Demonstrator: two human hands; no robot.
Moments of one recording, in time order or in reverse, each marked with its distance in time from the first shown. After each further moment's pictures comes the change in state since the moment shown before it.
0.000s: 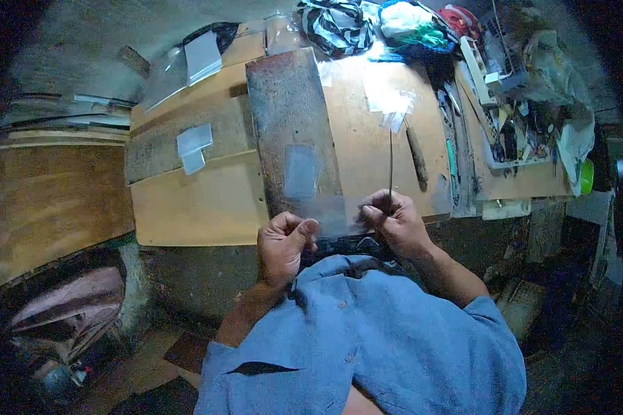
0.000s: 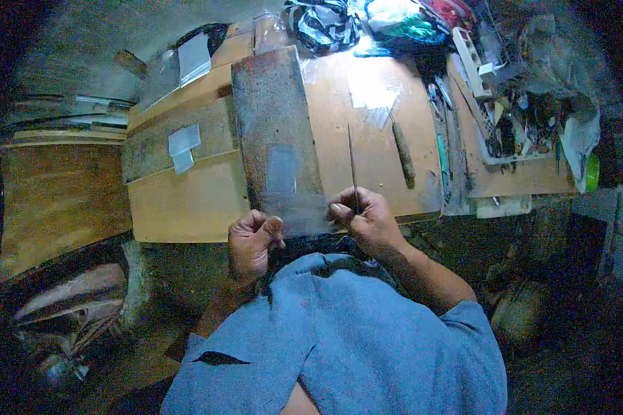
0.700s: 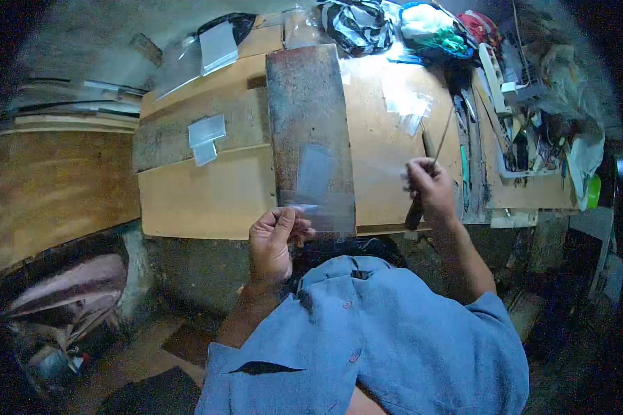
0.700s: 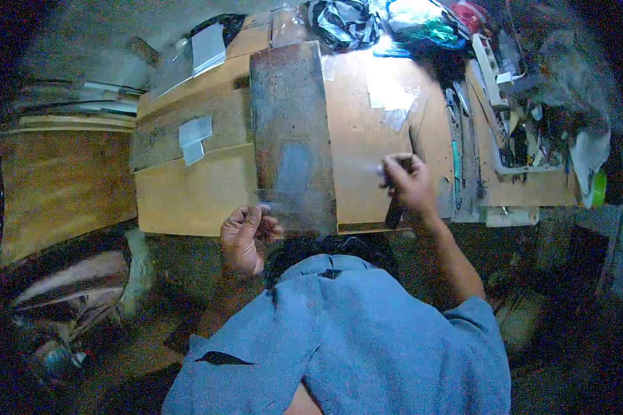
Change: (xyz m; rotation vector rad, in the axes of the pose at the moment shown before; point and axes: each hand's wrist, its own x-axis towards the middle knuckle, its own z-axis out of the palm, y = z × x) left_hand 0.000 0.012 -0.019 -0.174 0.163 -0.001; right_hand 0.049 -0.009 -0.049 -0.112 0.339 -0.049
